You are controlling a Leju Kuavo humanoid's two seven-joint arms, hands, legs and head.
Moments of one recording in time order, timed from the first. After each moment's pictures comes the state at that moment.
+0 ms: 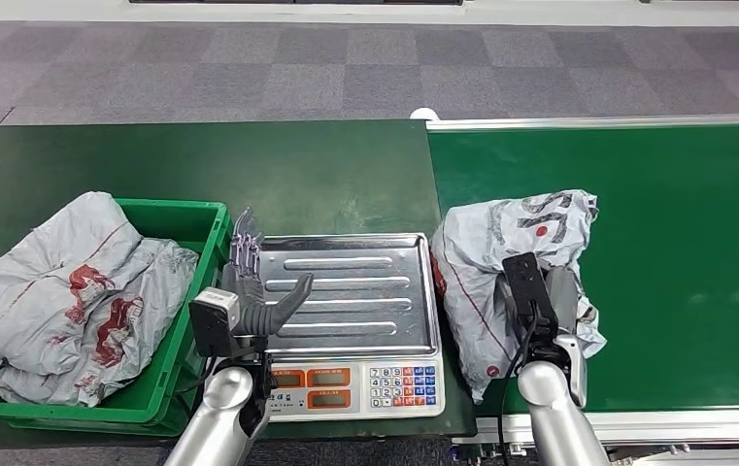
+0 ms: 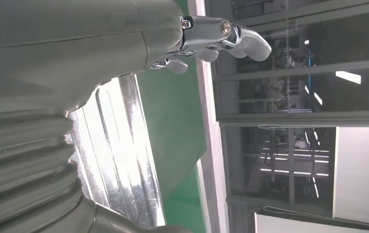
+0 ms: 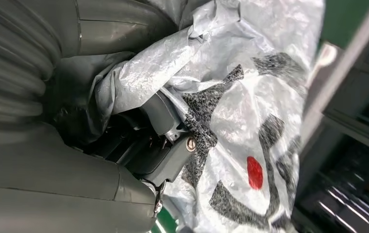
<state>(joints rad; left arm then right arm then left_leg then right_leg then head) -0.23 -0.24 -0.22 -1.15 0.06 0.27 -0.63 -0.22 0.06 0.07 -1.14 0.62 -0.47 -0.27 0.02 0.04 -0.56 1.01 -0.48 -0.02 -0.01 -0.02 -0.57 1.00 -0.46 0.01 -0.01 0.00</state>
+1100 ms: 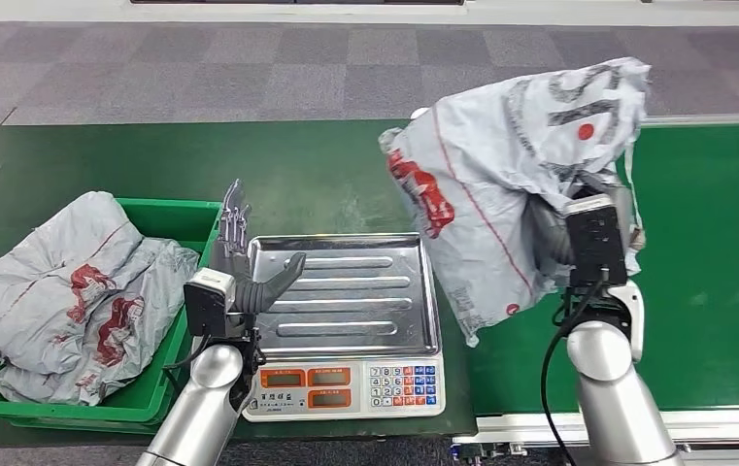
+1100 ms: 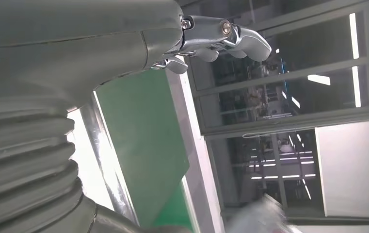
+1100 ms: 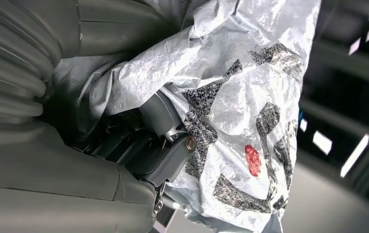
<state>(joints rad) -0.31 -0.19 -0.23 -1.17 -0.01 0.29 -0.61 -0.32 -0.09 0.24 -1.50 0.40 -0.41 -0.30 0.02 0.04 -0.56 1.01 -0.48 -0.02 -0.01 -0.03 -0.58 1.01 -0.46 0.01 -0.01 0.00</state>
